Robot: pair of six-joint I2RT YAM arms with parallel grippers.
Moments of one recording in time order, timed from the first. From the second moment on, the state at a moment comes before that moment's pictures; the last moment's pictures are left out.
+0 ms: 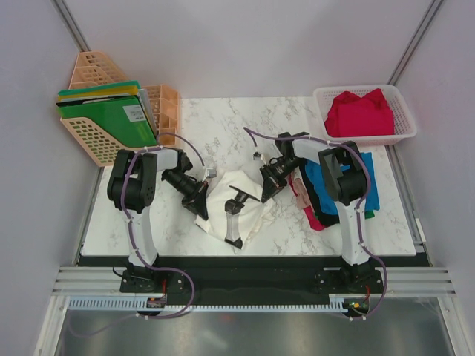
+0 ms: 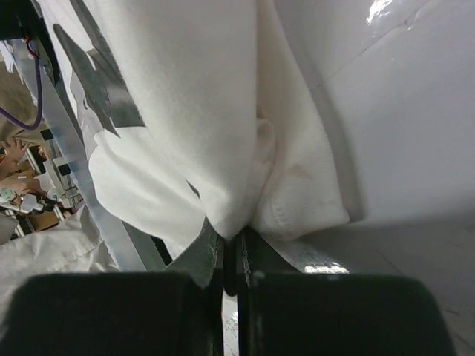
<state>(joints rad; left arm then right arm) -0.18 2.06 1.19 -1.10 0.82 0.46 0.38 2.26 1.57 -0.97 -0.87 -0.33</state>
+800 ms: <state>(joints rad) -0.20 1.86 1.26 -1.12 0.83 0.49 0.31 2.17 1.54 -1.01 -0.84 -0.40</state>
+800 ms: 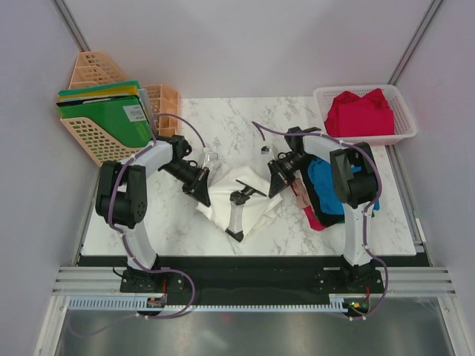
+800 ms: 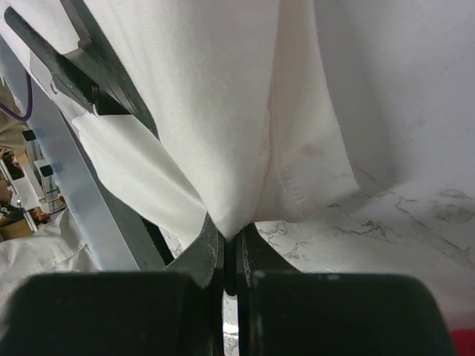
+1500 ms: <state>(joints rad) -0.20 1.70 1.41 -1.20 0.87 0.49 0.25 2.00 1.57 -1.10 -0.92 -0.44</state>
